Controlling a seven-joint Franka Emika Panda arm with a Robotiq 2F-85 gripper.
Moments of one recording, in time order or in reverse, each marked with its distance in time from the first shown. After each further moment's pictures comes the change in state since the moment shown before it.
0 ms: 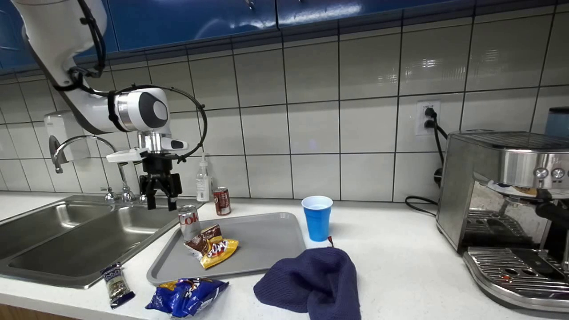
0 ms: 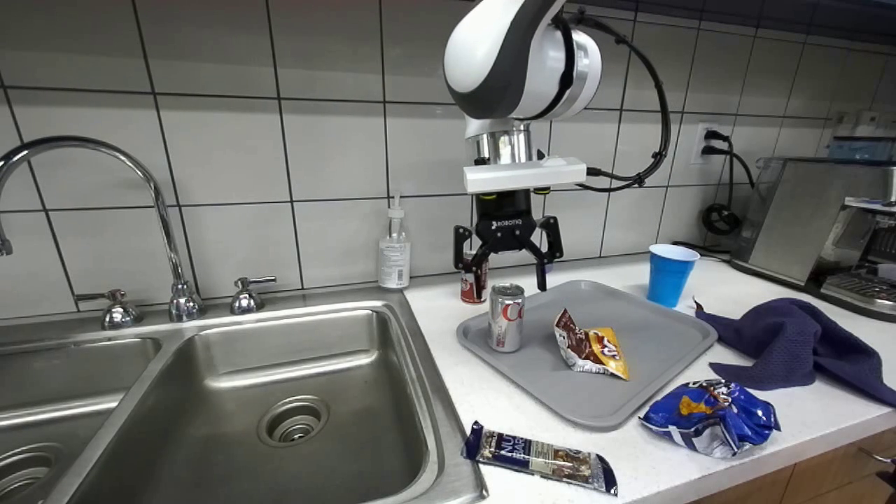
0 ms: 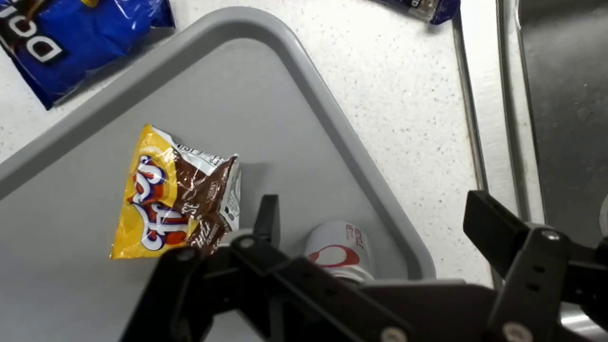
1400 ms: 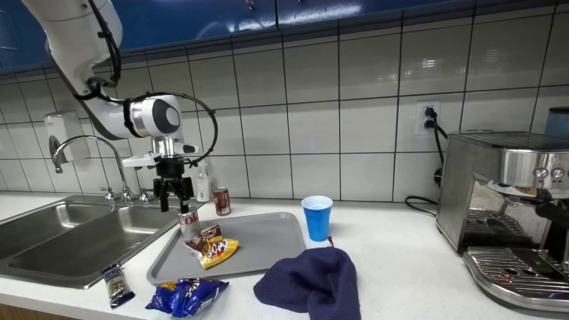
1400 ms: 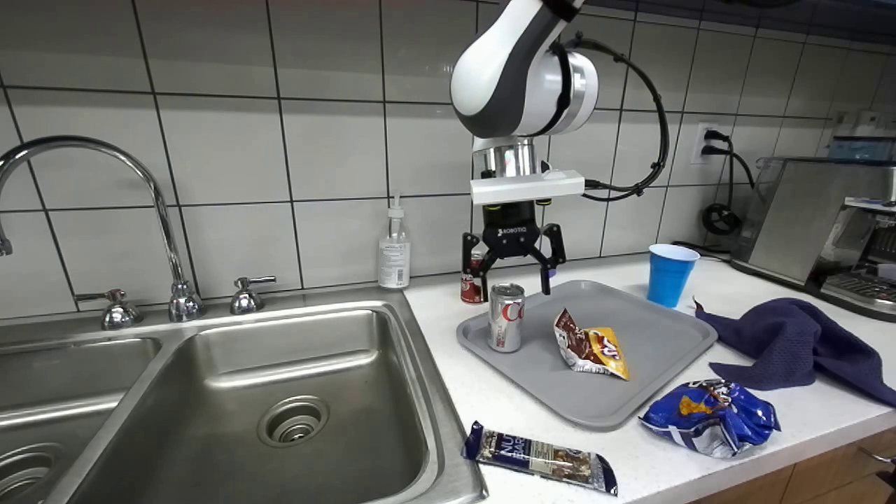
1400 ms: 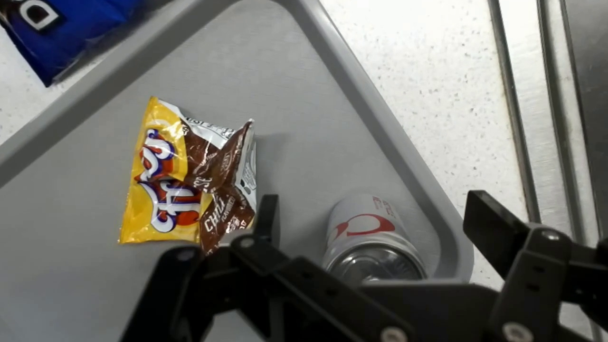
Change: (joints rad) arm 0.005 0.071 -0.050 0.061 0.000 0.007 -0.007
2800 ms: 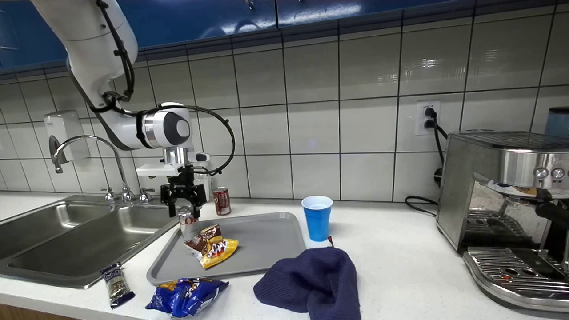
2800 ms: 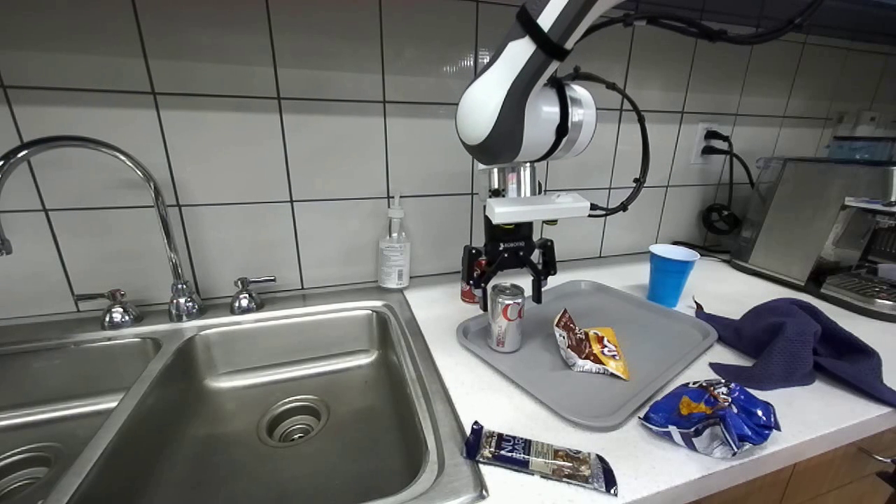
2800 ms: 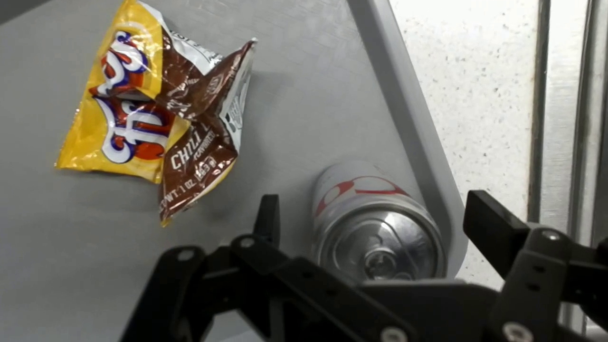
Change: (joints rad) arm -0.018 0.084 -0.014 0.042 0.024 0.095 -0.255
